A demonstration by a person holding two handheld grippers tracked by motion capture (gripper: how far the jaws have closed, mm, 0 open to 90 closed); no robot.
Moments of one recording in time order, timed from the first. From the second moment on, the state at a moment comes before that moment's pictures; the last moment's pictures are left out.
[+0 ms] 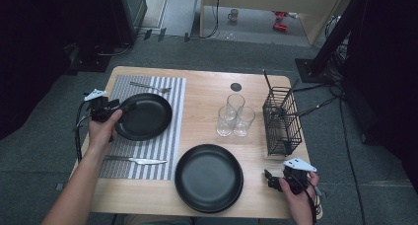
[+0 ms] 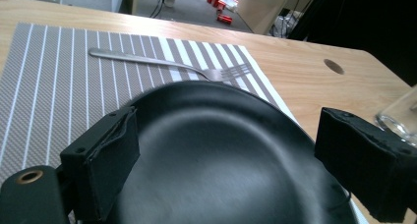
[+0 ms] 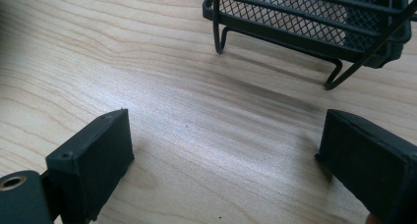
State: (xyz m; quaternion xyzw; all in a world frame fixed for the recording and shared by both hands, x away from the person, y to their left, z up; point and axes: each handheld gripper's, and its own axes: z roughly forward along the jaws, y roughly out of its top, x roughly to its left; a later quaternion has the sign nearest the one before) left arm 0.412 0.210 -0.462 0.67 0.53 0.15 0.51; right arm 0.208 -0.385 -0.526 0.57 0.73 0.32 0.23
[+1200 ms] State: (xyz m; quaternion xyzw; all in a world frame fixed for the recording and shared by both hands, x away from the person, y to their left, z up) left arm 0.308 0.186 -0.483 0.73 0.48 0.17 0.46; right arm 0.205 -0.380 -0.514 0.58 0.69 0.37 0.21
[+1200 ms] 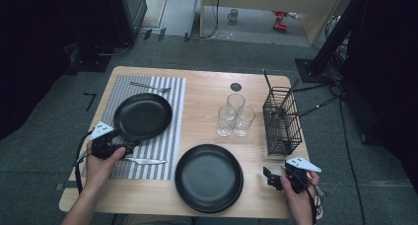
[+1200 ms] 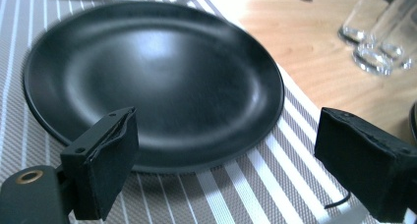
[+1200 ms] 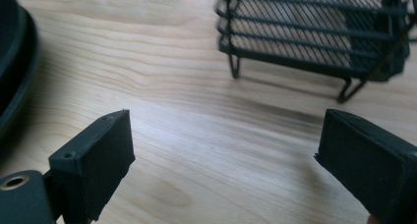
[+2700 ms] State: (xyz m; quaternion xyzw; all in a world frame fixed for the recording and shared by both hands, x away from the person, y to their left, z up) left arm 0.292 0.169 -0.516 0.76 0.47 0.19 0.40; right arm 0.278 -0.262 -0.420 0.46 0.74 0.45 0.18
